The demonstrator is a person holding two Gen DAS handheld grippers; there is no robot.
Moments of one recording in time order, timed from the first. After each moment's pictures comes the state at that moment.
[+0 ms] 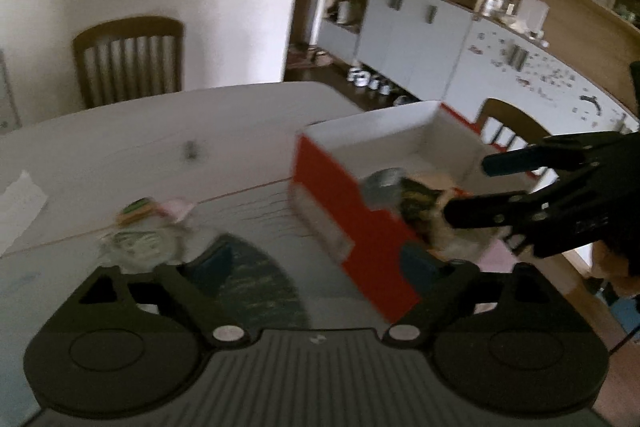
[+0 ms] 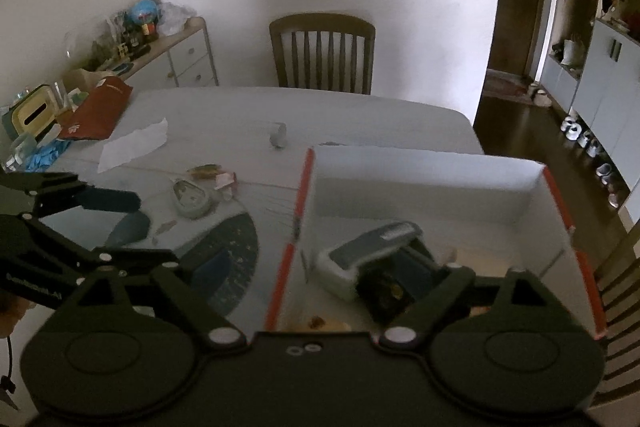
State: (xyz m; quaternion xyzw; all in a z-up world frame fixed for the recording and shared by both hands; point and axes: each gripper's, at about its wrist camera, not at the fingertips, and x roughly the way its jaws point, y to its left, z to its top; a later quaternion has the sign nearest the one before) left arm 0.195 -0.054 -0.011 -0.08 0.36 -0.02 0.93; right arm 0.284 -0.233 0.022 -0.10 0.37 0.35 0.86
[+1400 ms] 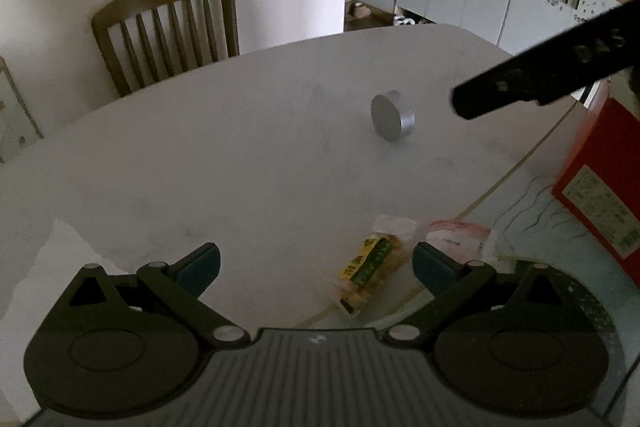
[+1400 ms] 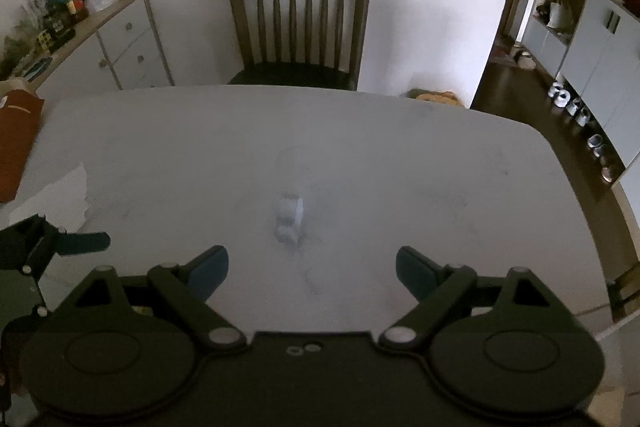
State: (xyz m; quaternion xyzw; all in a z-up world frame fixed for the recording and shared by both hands) left arm 0.322 0.132 -0.116 0.00 0.42 0.00 0.91; right arm 0.429 -0.016 -0.054 -0.12 0.43 0.26 0.85
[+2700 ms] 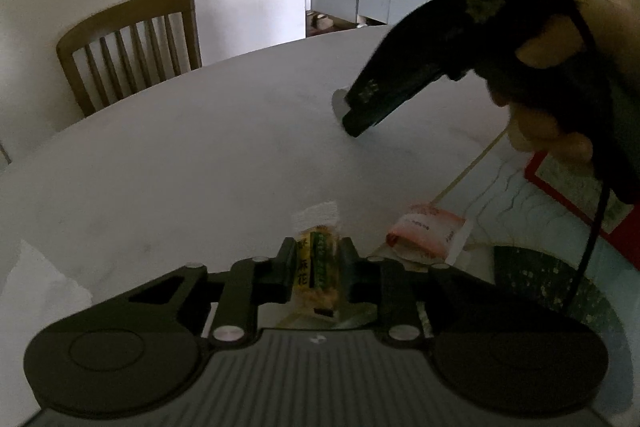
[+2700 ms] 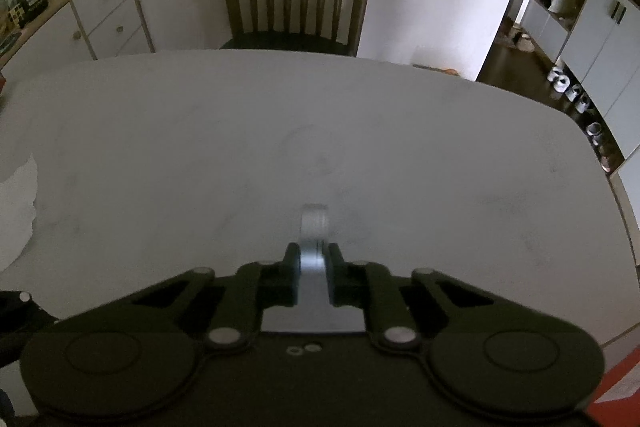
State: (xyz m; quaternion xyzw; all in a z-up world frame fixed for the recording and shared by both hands) left arm 0.319 0.120 -0.127 0.02 0.40 -0.05 0.91; right arm 0.460 0.025 -0.093 -0.14 0.46 0.25 0.84
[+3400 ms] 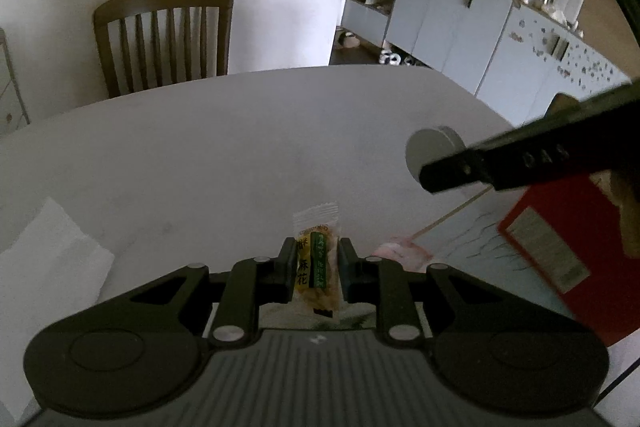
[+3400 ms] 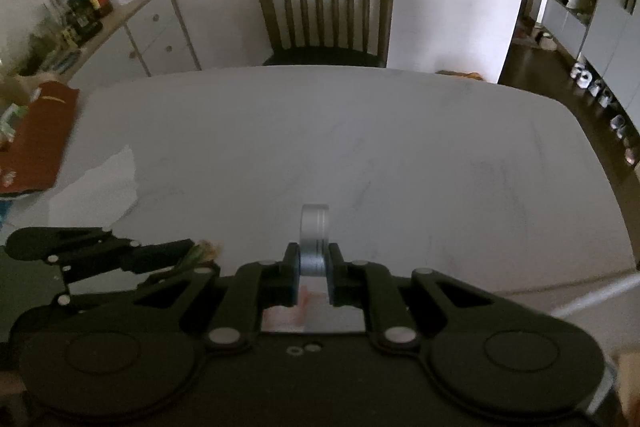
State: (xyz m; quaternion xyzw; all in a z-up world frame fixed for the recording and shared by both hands) left arm 0.290 0.132 -0.088 -0.08 0.38 -0.02 0.92; right arm 0.387 -0.021 -0.031 -0.08 0.46 0.30 0.83
